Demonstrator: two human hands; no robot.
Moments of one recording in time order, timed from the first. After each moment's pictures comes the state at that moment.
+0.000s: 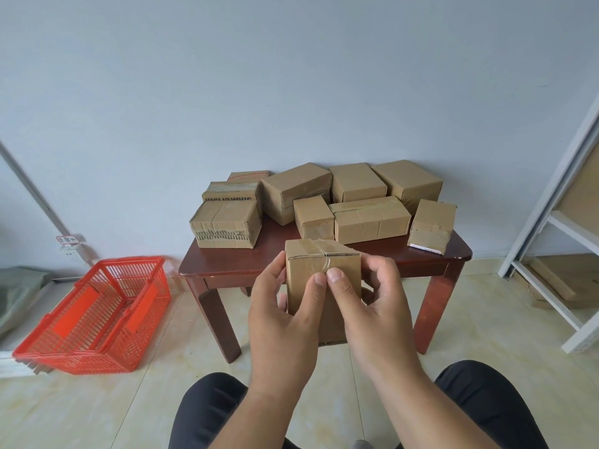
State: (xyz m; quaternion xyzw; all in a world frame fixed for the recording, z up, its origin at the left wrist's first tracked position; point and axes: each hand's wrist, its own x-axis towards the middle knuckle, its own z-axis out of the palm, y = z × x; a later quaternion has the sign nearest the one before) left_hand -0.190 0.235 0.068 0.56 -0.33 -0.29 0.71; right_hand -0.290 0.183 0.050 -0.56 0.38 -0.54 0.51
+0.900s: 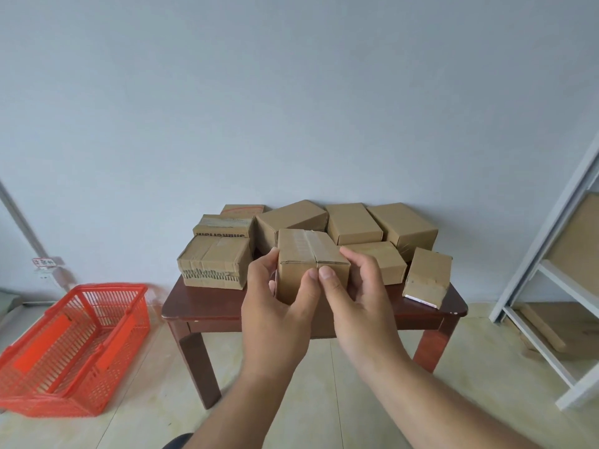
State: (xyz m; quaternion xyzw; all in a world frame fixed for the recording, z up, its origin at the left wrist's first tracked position) left_hand -0.160 0.150 0.112 0.57 -0.38 -0.19 0.71; right_hand -0.259 0.094 0.097 -0.59 0.35 -0.52 0.51
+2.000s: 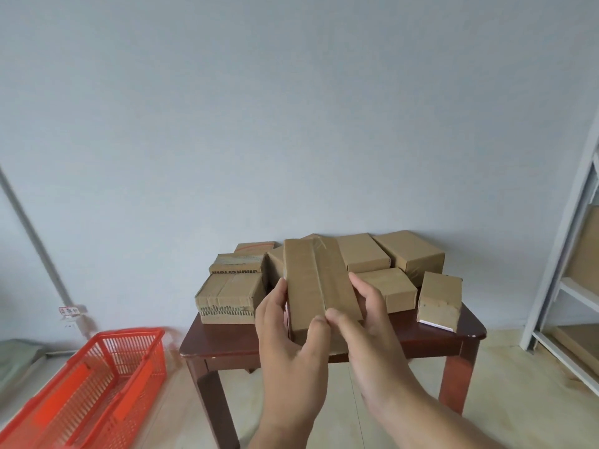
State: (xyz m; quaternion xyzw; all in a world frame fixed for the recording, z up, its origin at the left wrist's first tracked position) left_hand -0.178 0.181 0.113 0.54 -0.38 -0.19 0.73; right_hand -0.269 0.128 0.111 -0.54 0.32 -0.50 0.60
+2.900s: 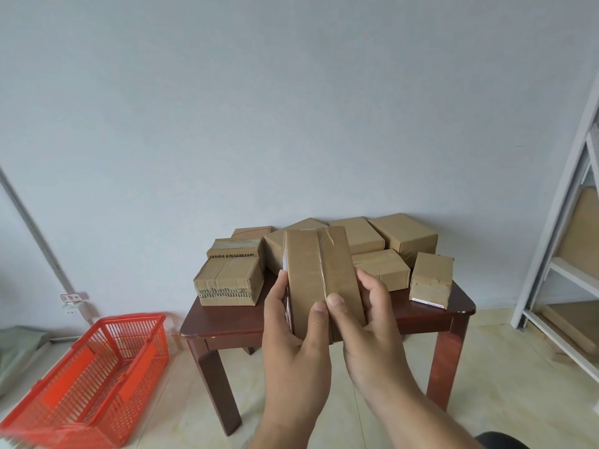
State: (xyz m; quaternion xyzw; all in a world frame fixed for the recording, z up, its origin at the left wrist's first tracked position) left_hand -0.196 0.203 0.103 0.53 -0.39 -0.21 0.72; right_hand -0.278 0.148 0.089 -0.53 0.30 -0.58 0.55
